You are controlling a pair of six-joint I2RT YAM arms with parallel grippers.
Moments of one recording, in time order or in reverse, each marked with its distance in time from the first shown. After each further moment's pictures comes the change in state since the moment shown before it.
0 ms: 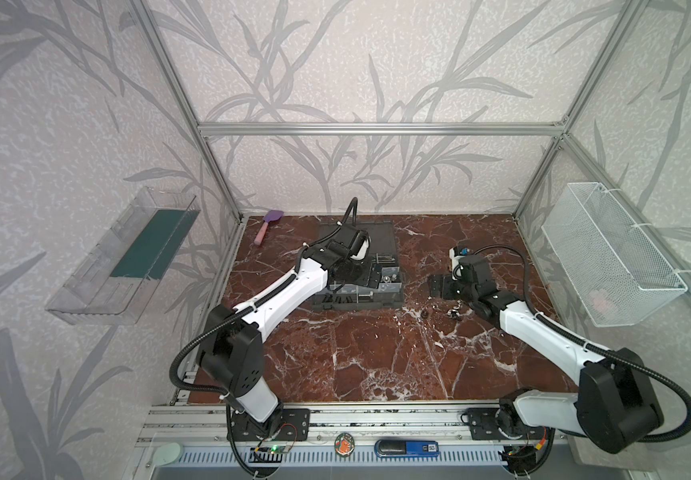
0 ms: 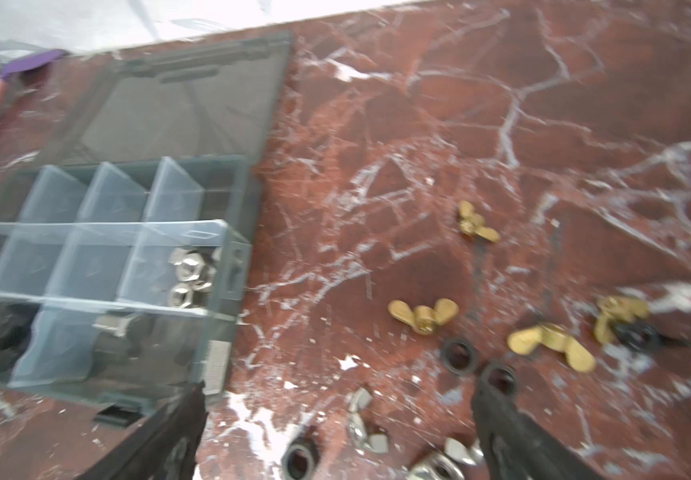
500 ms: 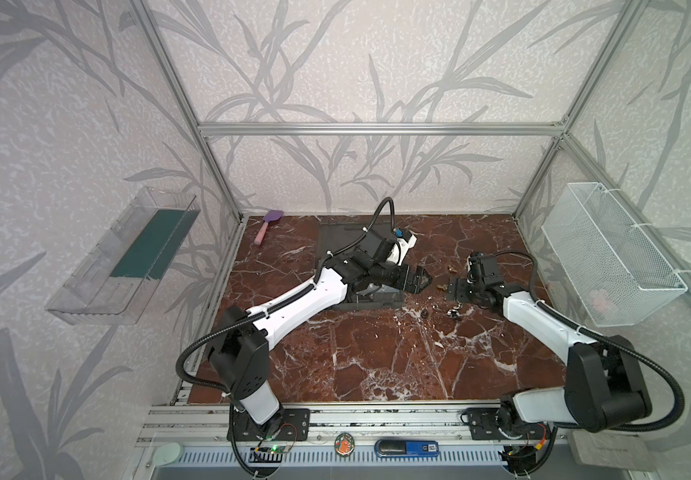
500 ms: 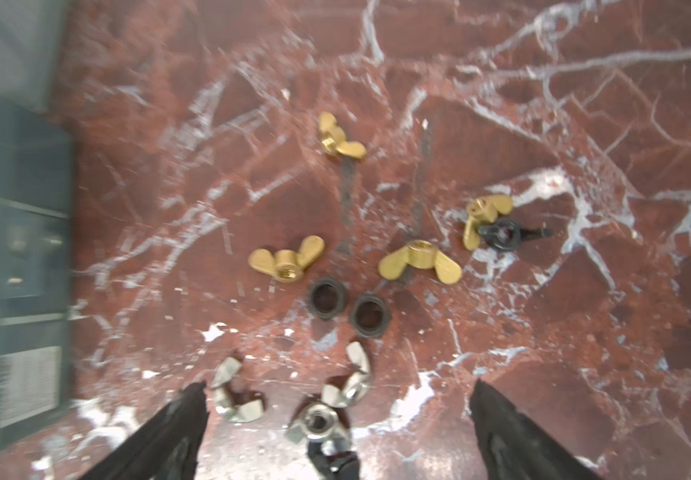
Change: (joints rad) left arm -0.169 0.047 -0.043 0.339 0.233 -0.128; right arm -0.150 0.121 0.045 -0.188 0.062 -0.013
